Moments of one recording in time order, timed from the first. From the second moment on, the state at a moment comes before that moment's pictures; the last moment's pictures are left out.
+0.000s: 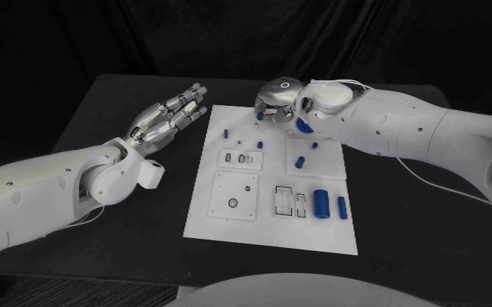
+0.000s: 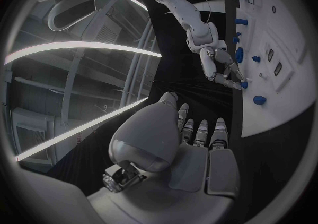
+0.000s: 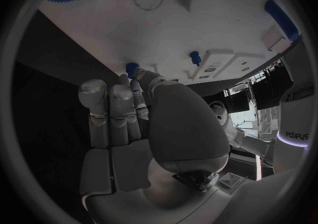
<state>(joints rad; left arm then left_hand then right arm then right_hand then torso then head) 1.20 -0.95 -0.21 1.48 -0.17 0.08 0.68 1.48 0.28 -0.16 0.28 0.58 0.38 -0.01 0.07 0.05 0.03 -0.06 0.01 0.01 0.01 0.04 0.00 0.00 0.17 0.03 0.15 0.02 0.01 1.32 -0.40 -0.21 0.96 -1.74 -0.29 0.17 1.48 -0.13 0.42 0.08 0.16 0.97 0.13 0.07 0.09 1.11 0.09 0.06 0.06 1.41 -0.02 1.11 0.86 0.13 1.25 0.09 1.13 1.00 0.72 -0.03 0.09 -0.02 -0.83</state>
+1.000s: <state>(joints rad) 1.20 -0.98 -0.21 1.48 -0.17 0.08 0.68 1.48 0.28 -0.15 0.28 0.58 0.38 -0.01 0.07 0.05 0.03 -0.06 0.01 0.01 0.01 0.05 0.00 0.00 0.17 0.03 0.15 0.02 0.01 1.41 -0.76 -0.21 1.29 -1.70 -0.41 0.13 1.38 -0.08 0.24 0.13 0.11 0.74 0.08 0.08 0.07 1.02 0.10 0.14 0.09 1.35 0.01 1.02 0.76 0.13 1.18 0.11 1.01 0.95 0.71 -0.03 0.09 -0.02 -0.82</state>
